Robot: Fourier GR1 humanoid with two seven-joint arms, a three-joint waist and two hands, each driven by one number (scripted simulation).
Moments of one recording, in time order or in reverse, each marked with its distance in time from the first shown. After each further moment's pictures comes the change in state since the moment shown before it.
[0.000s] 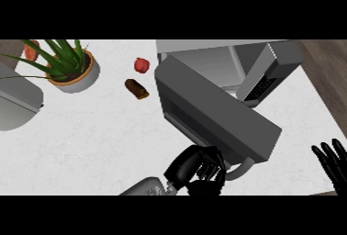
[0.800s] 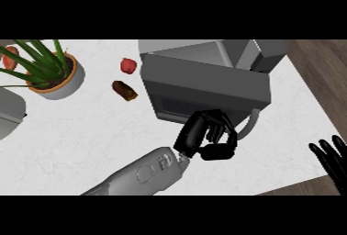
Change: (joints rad) left arm -0.273 -0.025 0.031 0.103 0.253 0.264 -0.039; right arm -0.007 -0.044 0.037 -0.170 -0.111 -0.002 0.138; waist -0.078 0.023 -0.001
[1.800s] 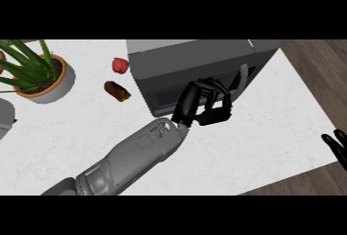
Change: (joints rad) left arm -0.180 -0.003 0.105 0.185 0.282 -0.029 -0.117; right arm -0.042 -0.061 -0.040 -0.086 -0.120 -0.053 0.116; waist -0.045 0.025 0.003
